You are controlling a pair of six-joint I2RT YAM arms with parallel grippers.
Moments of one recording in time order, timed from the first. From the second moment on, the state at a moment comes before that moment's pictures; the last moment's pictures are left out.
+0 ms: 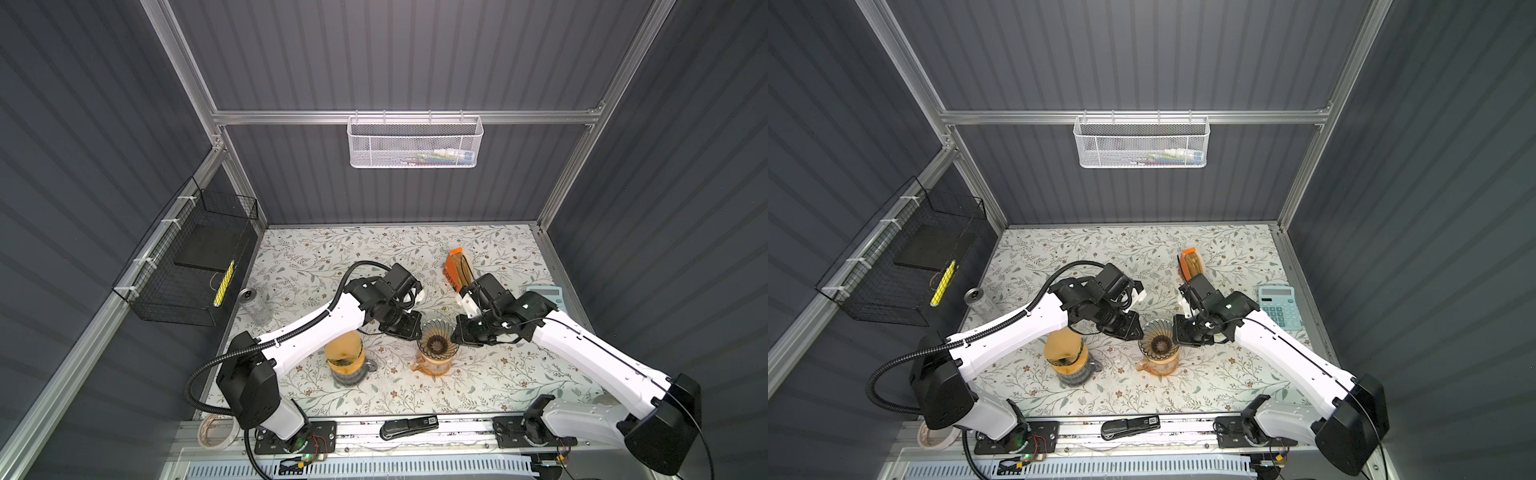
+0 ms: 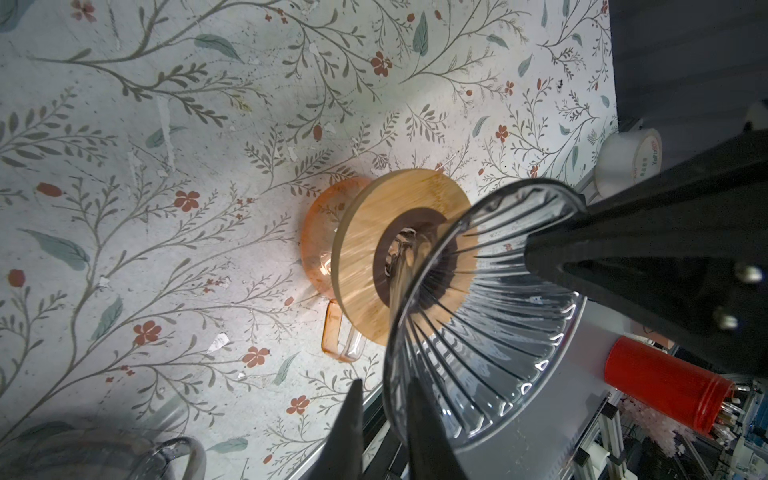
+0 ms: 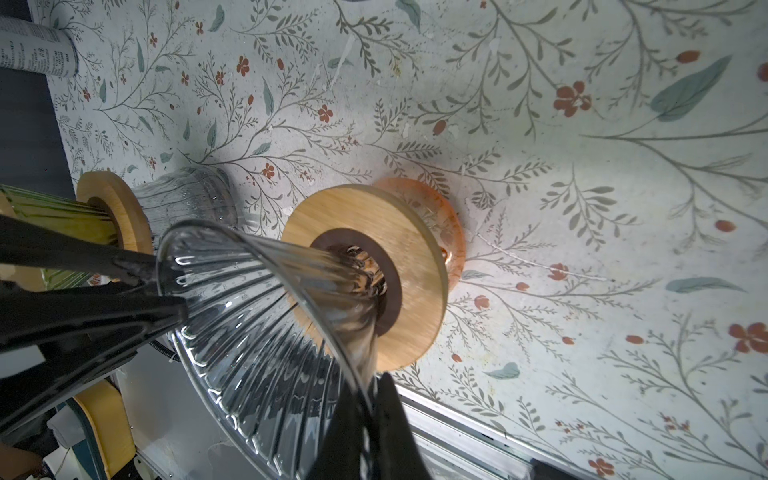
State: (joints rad) left arm -0.87 1.55 1.32 -0.89 0.39 -0.45; right arm 0.65 1.20 1.03 -0.97 -0.27 0.64
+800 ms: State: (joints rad) left arm -0.86 1.60 1.37 -0.91 0.41 -0.46; right arm 0.65 1.28 1.09 -1.04 -0.30 0.62
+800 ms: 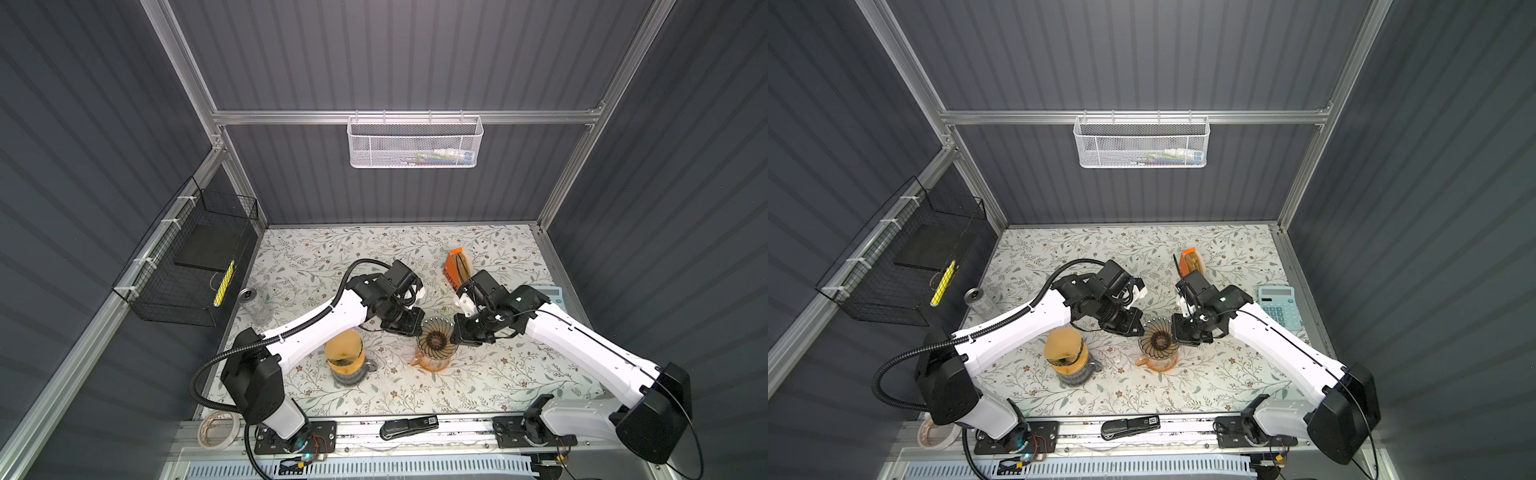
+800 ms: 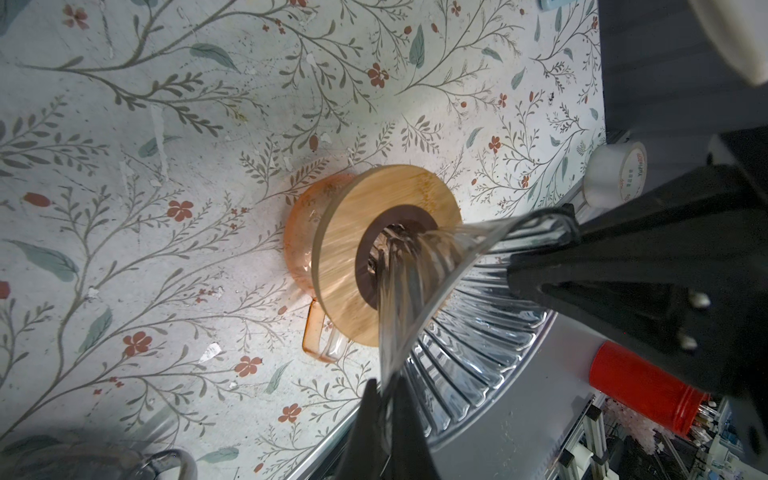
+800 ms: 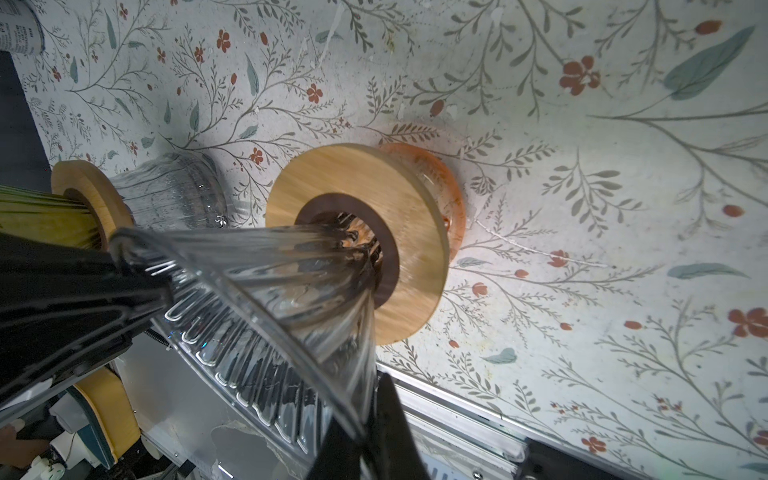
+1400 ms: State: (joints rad) left arm -0.86 1.69 1.49 -1.05 0.41 -0.44; right arm 0.60 1.37 1.14 -1.11 -0.37 0.55
